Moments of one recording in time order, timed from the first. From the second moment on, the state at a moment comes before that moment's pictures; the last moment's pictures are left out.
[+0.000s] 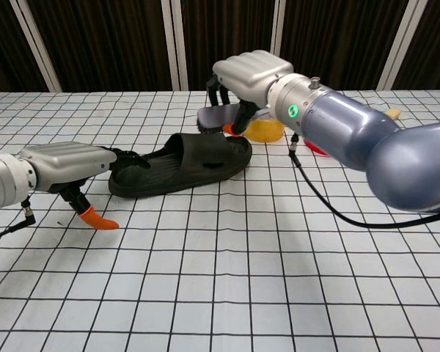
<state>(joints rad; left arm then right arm) -0.76 -1.50 -0.02 -1.51 1.10 0.91 0.42 1.04 -1.82 0.33 -1.16 -1.01 1.00 -0.62</state>
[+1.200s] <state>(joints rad) -0.22 -1.34 0.13 -1.44 1.58 1.62 0.04 0.82 -1.54 0.12 -1.51 -0.65 1.02 -0.85</state>
